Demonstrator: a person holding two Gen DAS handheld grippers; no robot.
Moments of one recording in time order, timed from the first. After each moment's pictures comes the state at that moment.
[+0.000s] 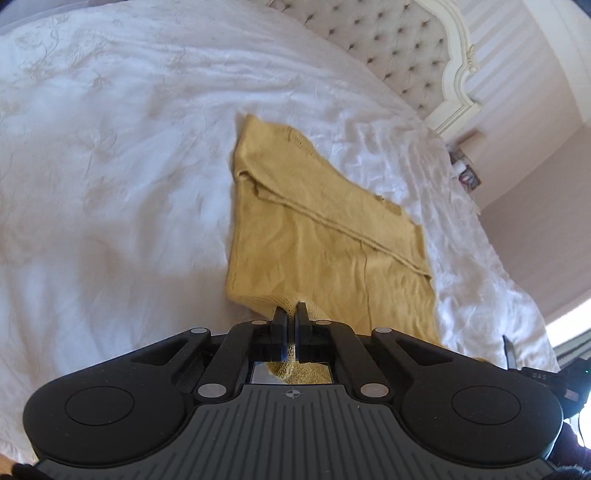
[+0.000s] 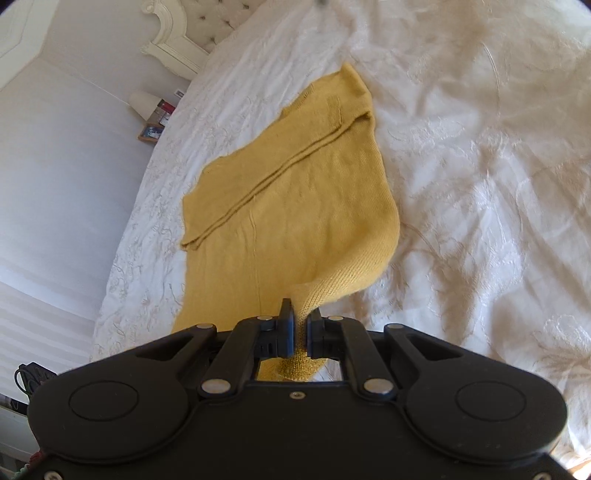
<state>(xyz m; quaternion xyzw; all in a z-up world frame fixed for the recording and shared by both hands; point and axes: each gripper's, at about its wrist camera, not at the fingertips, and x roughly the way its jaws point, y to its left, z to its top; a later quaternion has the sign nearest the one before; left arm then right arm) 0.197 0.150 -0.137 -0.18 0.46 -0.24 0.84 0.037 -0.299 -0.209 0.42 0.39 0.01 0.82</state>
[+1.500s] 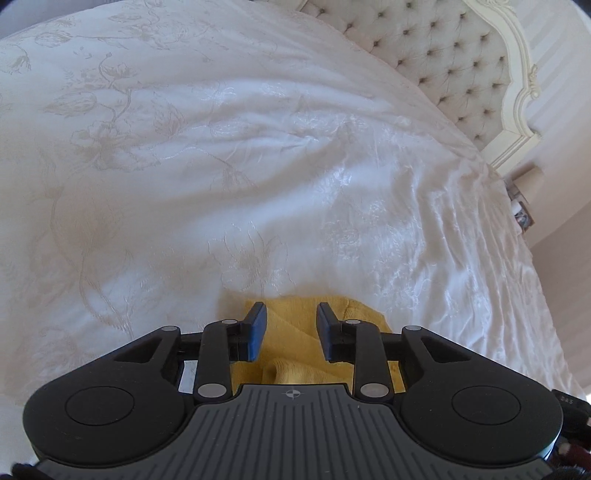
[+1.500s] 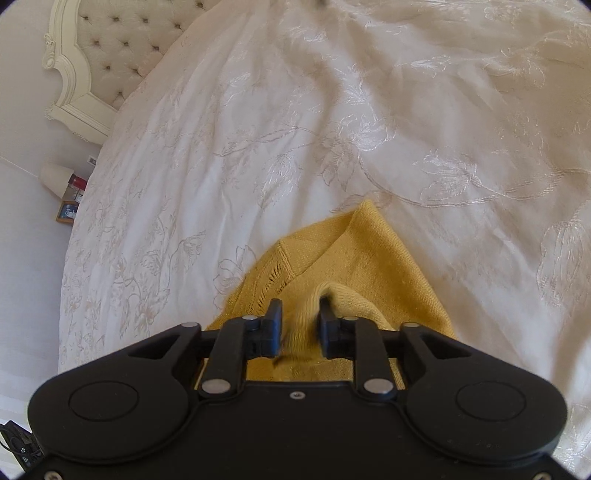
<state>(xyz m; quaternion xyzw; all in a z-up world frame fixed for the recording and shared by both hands) 0.507 0.074 -0.188 -0.17 0.46 -0.19 0.85 0.323 -0.383 -0.253 0.44 0.40 -0.13 0.80</state>
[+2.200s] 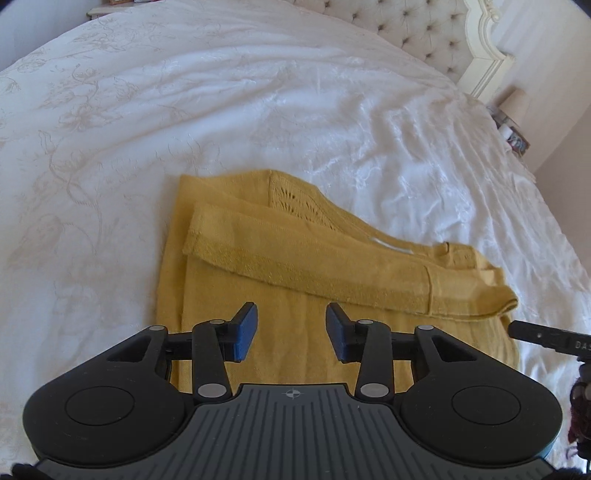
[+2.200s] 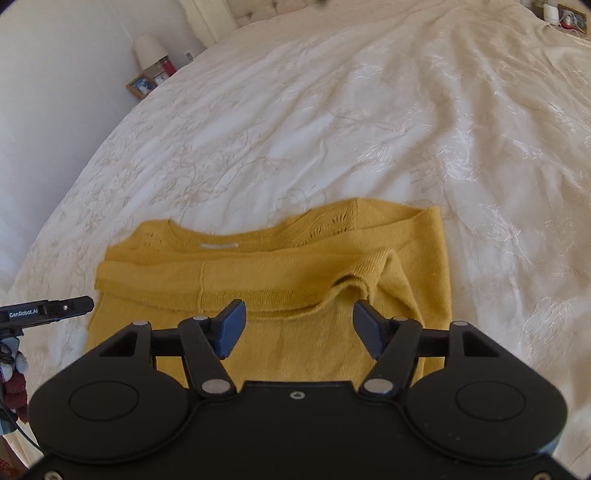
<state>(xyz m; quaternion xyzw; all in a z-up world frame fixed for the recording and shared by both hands) 0.385 0.008 -0.180 -0.06 0.48 -0.21 0.85 0.289 -0.316 -0.222 0.19 0.46 0.03 0.87</state>
